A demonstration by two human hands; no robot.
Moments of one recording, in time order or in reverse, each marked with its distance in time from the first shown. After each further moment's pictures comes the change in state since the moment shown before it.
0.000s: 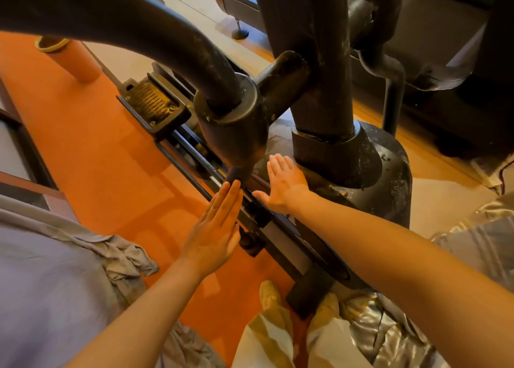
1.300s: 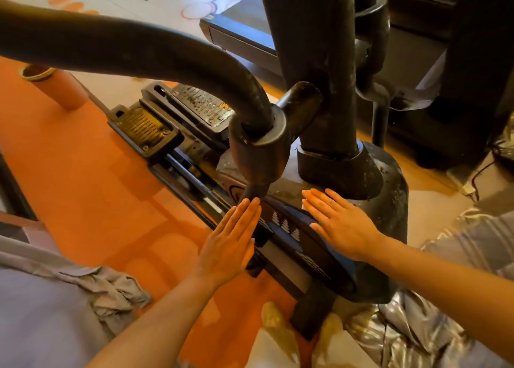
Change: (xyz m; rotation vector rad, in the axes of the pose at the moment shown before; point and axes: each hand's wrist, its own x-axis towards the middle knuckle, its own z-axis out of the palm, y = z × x) left_hand 0.001 -0.029 0.015 0.195 0.027 0.135; right_hand -0.096 0.051 0.036 -0.044 0.415 -0.195
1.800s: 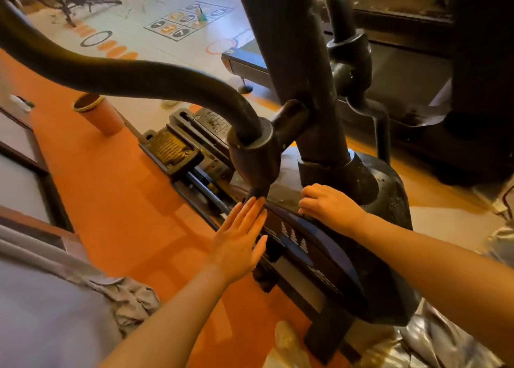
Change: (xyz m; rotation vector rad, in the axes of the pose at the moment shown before) left_hand 0.019 0.026 -0.053 -0.006 -0.099 -0.130; right_hand 0.035 0.013 -0.032 0.191 0.285 -0.175
